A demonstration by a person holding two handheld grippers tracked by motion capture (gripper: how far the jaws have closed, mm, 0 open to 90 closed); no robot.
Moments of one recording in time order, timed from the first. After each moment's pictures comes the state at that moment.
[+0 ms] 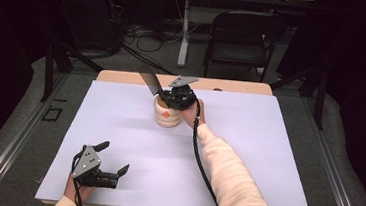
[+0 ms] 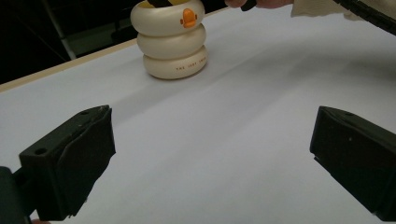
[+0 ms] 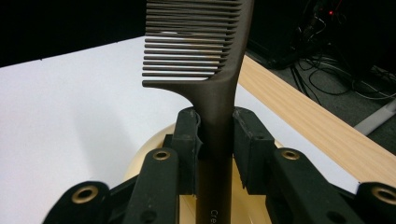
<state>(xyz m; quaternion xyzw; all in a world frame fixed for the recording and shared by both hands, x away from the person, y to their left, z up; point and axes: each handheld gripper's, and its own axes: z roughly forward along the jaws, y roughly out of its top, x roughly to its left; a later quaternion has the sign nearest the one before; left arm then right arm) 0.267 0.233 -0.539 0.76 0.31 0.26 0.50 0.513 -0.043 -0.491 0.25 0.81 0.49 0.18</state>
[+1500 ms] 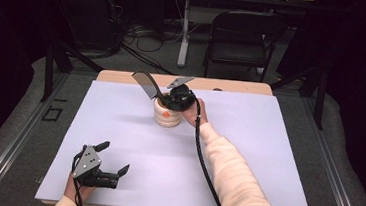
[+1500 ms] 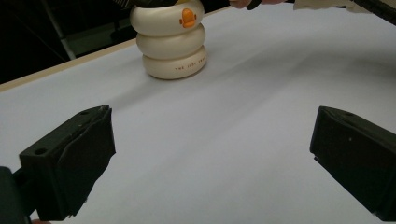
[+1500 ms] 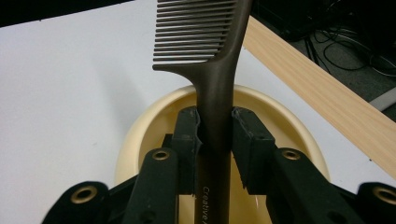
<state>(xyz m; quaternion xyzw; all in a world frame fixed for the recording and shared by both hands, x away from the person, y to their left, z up) 0.267 0.232 -0.539 0.76 0.31 0.26 0.50 0.517 -0.042 -0.494 0.25 0.85 0.44 0.15</state>
